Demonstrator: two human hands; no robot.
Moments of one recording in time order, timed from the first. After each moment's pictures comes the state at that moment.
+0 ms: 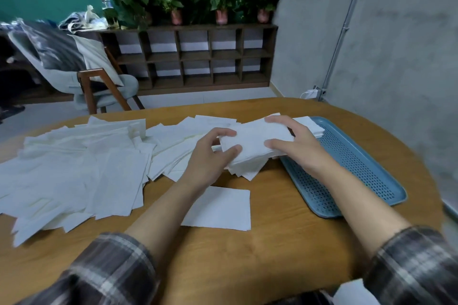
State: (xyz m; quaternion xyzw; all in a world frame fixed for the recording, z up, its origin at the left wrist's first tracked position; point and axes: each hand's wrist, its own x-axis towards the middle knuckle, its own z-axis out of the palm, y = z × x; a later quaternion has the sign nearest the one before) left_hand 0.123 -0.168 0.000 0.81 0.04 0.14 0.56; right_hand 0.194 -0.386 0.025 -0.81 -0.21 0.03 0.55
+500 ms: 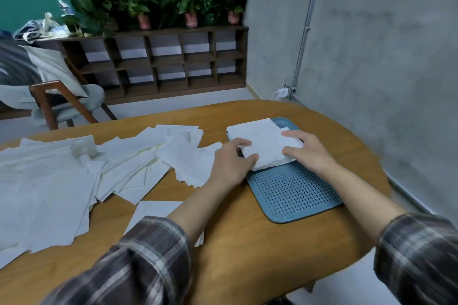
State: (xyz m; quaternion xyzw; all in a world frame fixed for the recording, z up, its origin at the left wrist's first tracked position) left_hand 0.199 -0.292 -0.020 0.88 0.02 0.10 0.46; right_hand 0.251 -0.509 -0.011 -0.88 -0.04 0.01 0.48
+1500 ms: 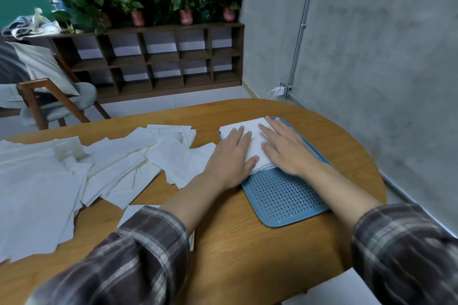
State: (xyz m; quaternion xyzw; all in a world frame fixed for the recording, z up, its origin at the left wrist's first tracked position) left_hand 0.222 -0.294 -0.023 0.98 -0.13 0.04 0.16; right_hand 0.267 -0.488 -0.016 -0.96 -0.22 -0.03 0.17
